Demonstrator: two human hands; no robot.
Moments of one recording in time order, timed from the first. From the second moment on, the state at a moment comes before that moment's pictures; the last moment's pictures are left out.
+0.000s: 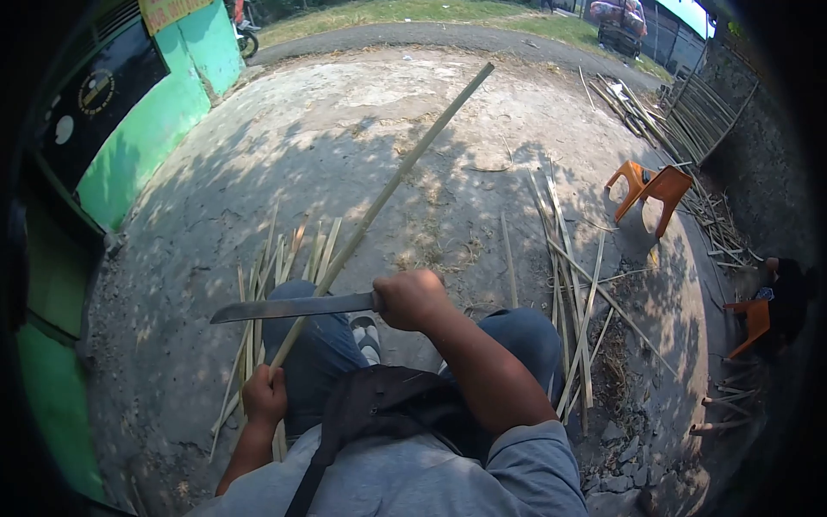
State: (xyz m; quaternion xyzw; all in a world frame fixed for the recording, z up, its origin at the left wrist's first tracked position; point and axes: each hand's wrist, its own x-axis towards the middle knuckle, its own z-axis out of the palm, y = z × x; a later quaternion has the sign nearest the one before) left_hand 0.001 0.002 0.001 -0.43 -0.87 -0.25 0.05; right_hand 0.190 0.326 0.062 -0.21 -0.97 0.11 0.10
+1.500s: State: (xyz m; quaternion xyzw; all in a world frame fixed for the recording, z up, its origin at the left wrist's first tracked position) left_hand 0.003 0.004 0.006 -0.42 -0.88 -0.23 0.06; right_hand 0.194 0.388 0.051 -0.42 -0.85 0.26 0.17
